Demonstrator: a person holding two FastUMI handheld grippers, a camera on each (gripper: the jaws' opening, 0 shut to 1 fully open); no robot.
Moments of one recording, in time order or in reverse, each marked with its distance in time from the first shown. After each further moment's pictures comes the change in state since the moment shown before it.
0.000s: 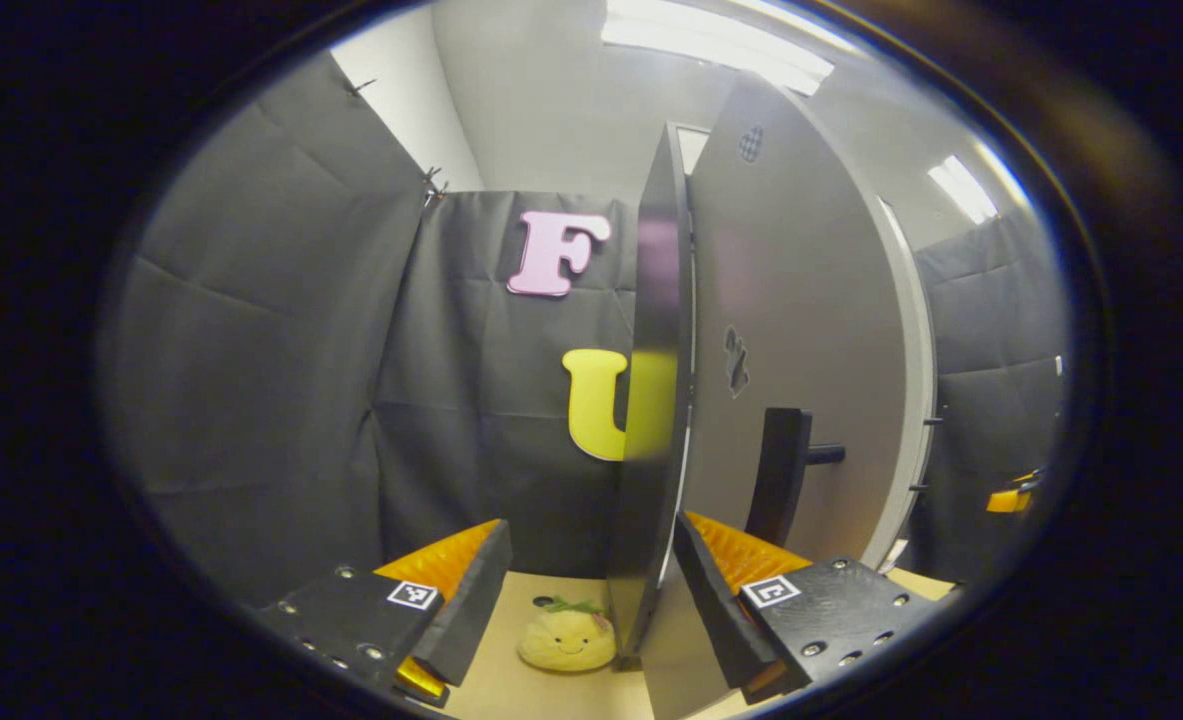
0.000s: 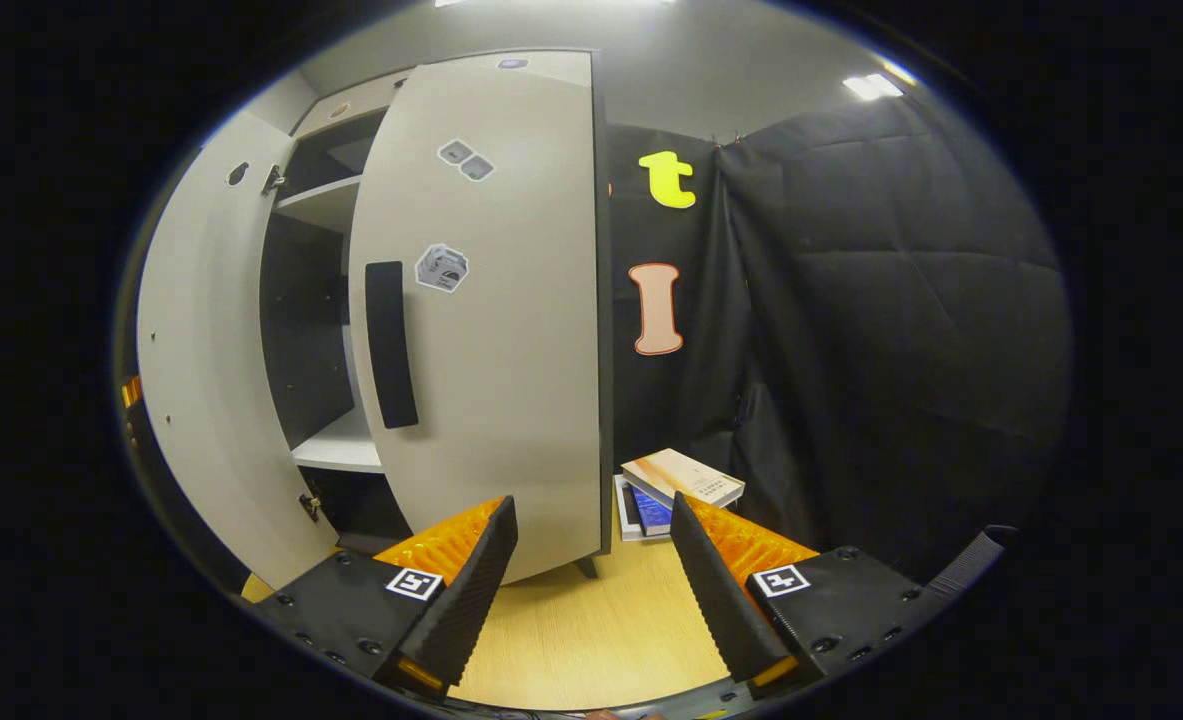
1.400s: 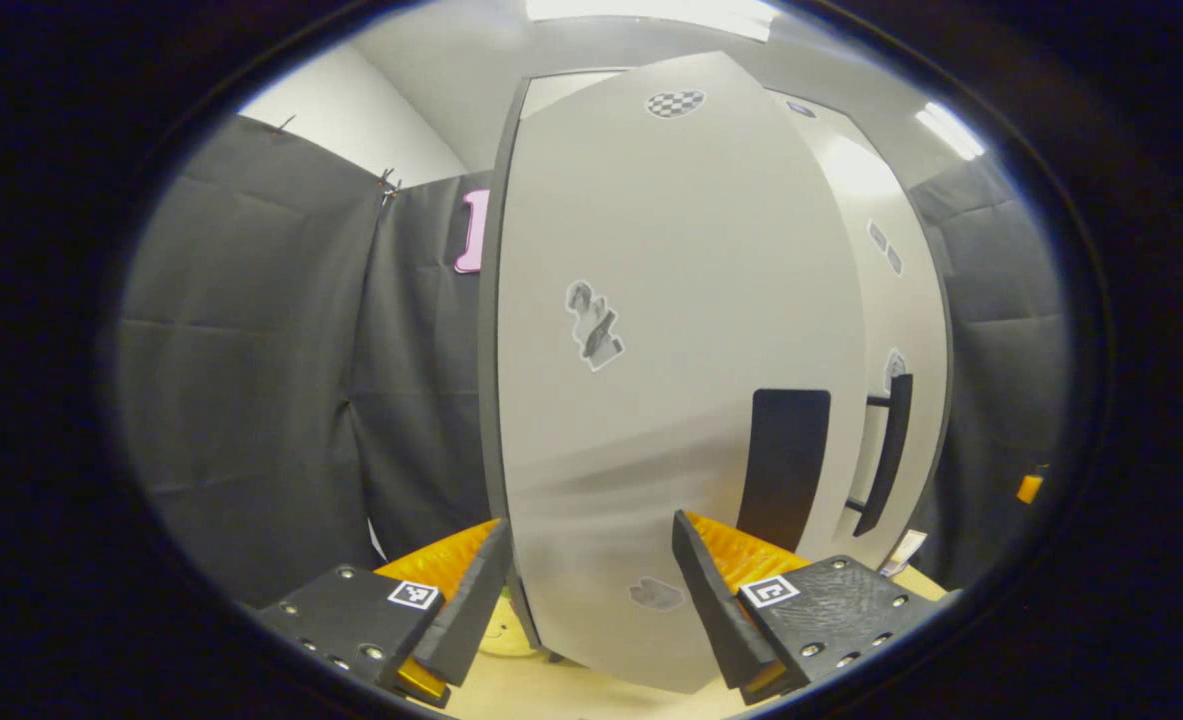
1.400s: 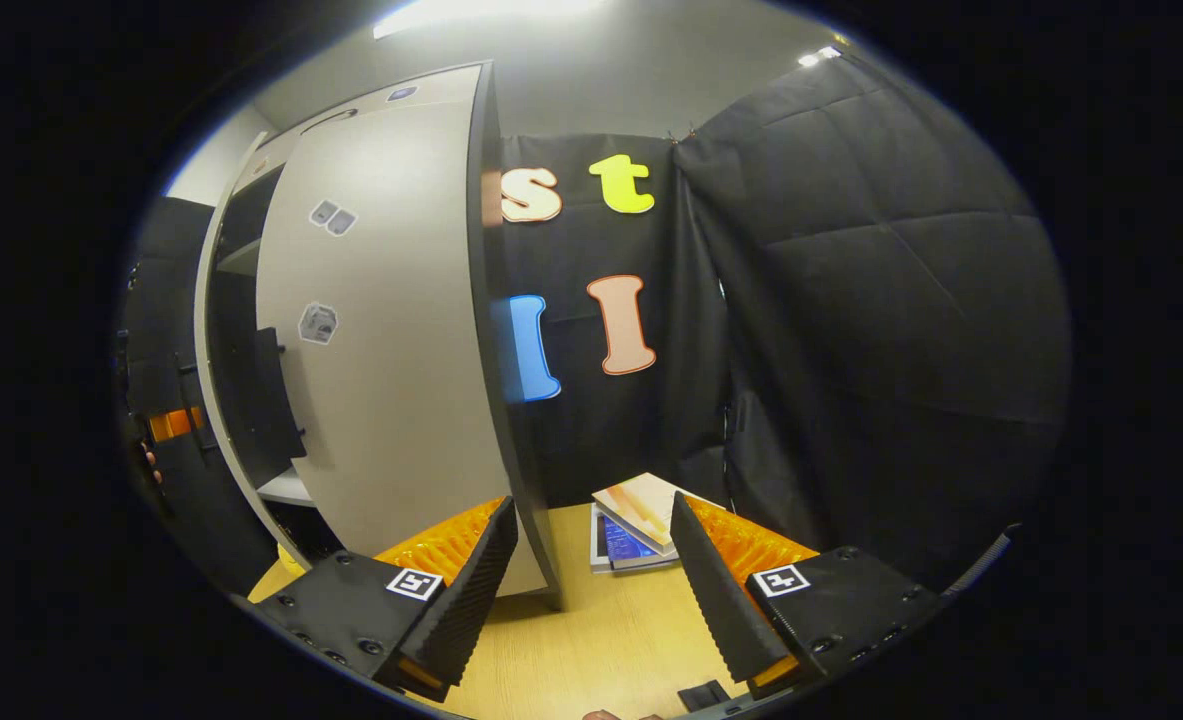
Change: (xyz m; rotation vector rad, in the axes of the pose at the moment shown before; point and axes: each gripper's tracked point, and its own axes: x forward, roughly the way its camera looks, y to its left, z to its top) left arm 0.063 -0.202 -0.025 0.098 0.089 0.116; right arm 0.065 -0.116 0.025 0.108 -0.065 0.031
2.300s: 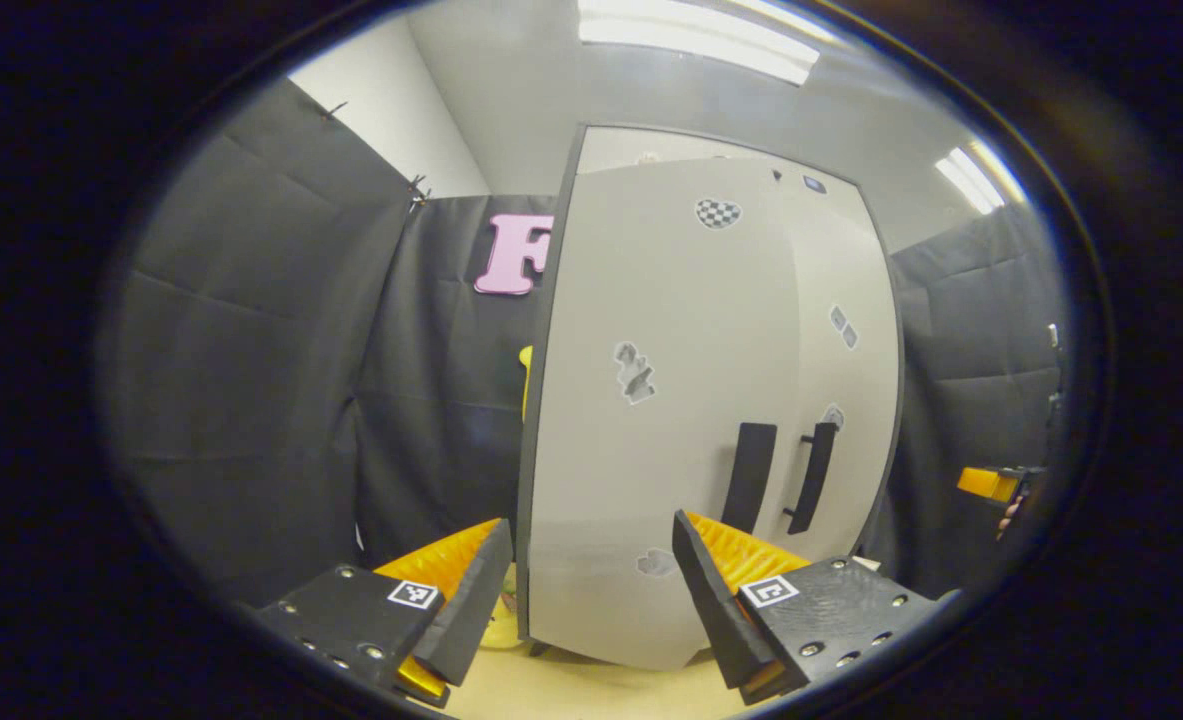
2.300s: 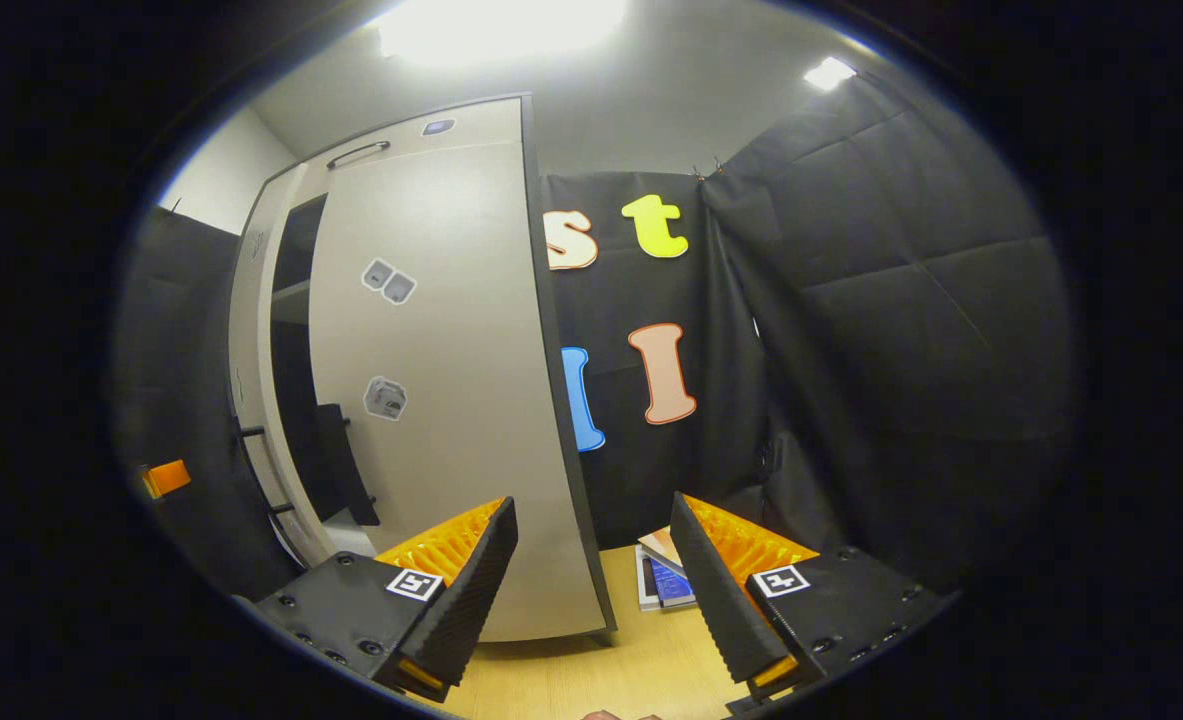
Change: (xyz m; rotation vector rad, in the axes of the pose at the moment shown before) left arm -0.091 0.049 0.015 -0.111 -0.104 -0.043; right arm -0.005 0.080 0.049 0.005 -0.105 0.078
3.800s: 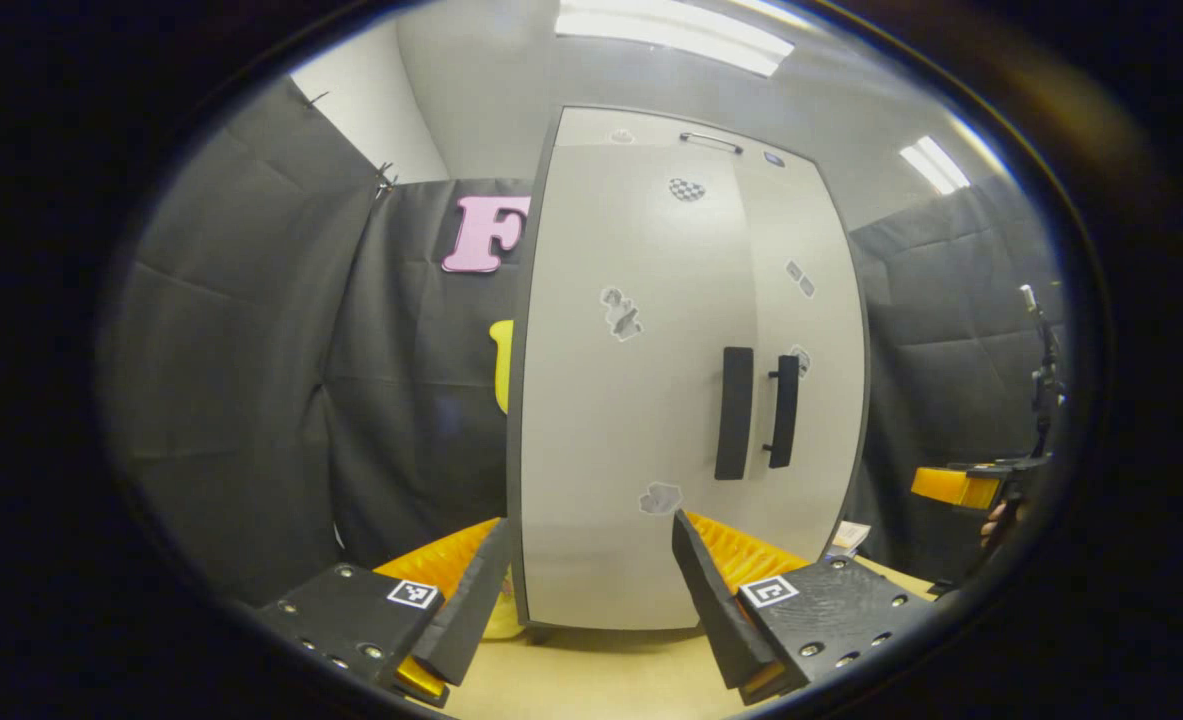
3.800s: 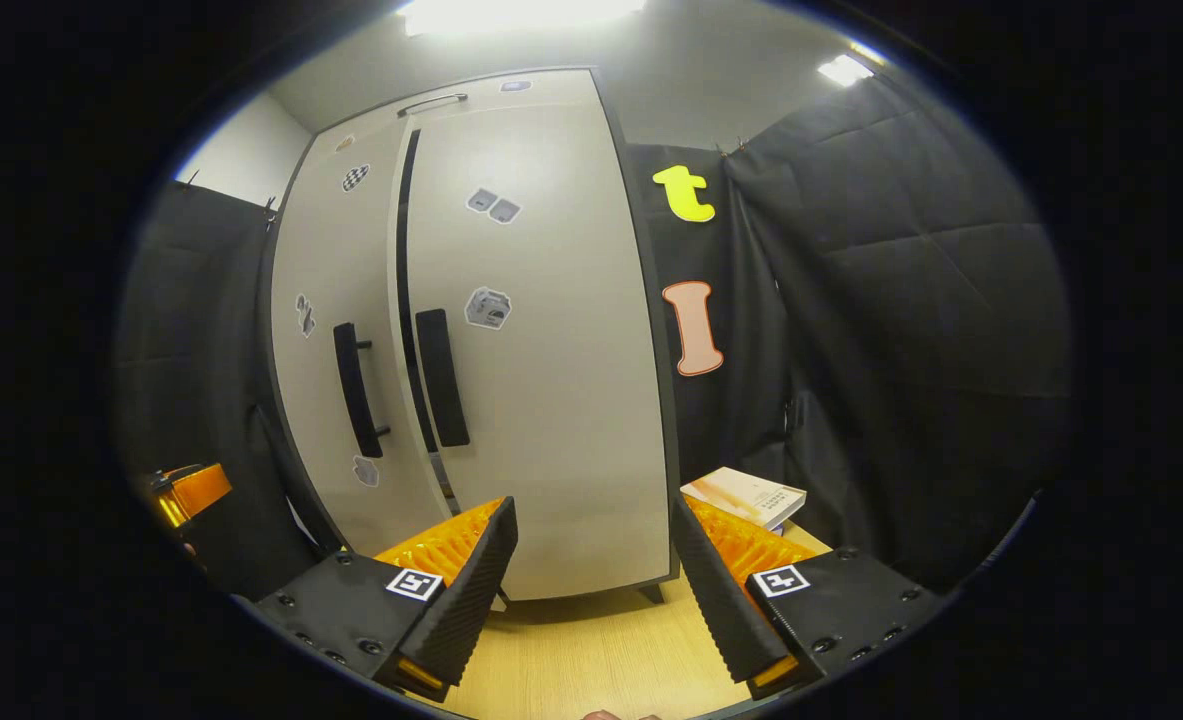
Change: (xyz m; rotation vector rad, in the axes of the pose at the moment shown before) left arm -0.014 0.008 -0.057 0.052 0.047 -0.127; right arm -0.031 0.089 -0.072 -0.007 0.079 0.008
